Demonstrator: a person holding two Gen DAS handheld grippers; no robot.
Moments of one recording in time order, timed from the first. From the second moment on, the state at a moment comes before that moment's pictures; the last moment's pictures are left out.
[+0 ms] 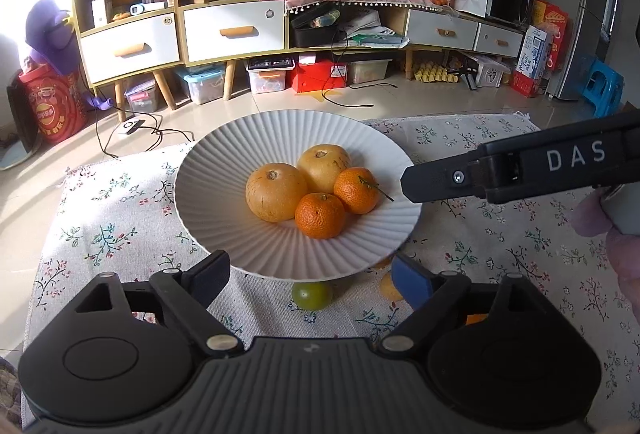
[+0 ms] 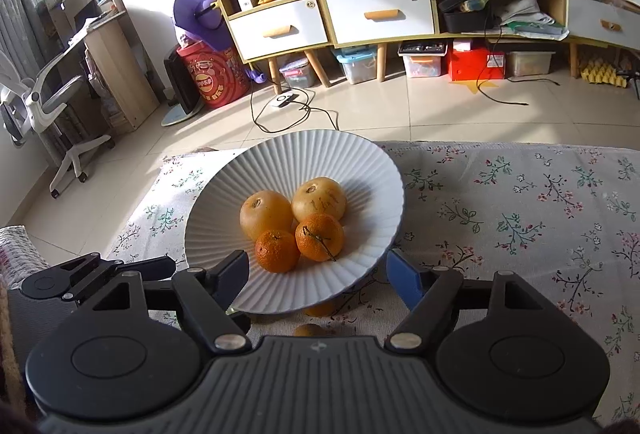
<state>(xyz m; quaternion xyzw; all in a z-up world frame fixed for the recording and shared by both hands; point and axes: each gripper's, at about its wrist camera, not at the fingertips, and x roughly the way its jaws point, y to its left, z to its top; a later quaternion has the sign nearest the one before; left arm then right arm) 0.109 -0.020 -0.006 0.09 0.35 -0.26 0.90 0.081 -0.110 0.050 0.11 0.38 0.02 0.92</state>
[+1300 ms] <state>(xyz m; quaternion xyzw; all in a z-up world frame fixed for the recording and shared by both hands) 0.056 0.014 -0.035 0.10 0.38 -0.27 0.88 0.003 -0.099 0.013 0.05 0.40 0.00 0.91</state>
